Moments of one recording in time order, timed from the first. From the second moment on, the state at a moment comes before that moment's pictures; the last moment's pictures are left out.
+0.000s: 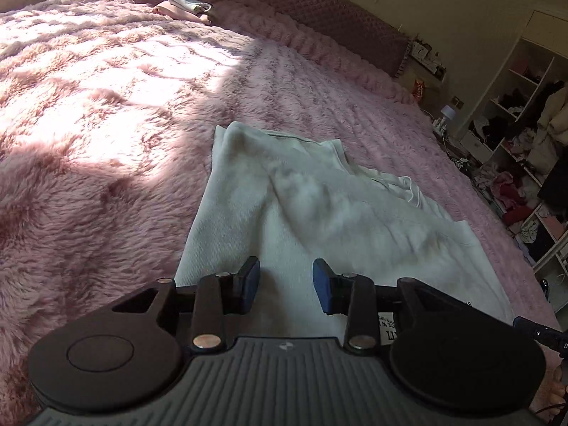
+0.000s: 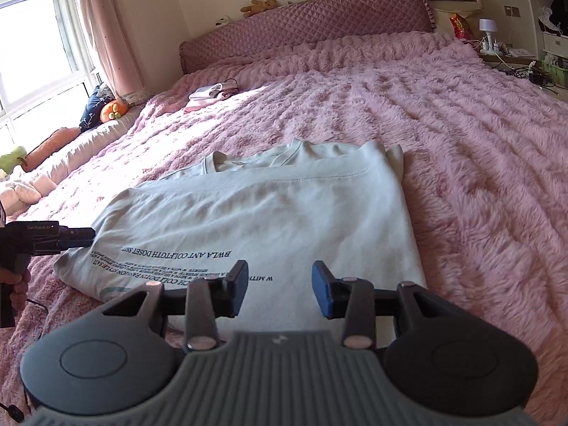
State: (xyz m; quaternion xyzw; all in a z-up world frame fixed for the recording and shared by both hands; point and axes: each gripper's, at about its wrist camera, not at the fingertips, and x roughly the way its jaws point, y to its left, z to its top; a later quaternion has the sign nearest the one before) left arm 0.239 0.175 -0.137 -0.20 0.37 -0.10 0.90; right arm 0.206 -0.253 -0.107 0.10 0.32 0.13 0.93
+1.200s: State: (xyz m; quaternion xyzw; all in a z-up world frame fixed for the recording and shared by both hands) left arm 0.201 0.200 -0.130 -0.28 0.38 -0.01 0.88; right arm 0.194 -0.289 -0.126 0.16 0.35 0.04 0.92
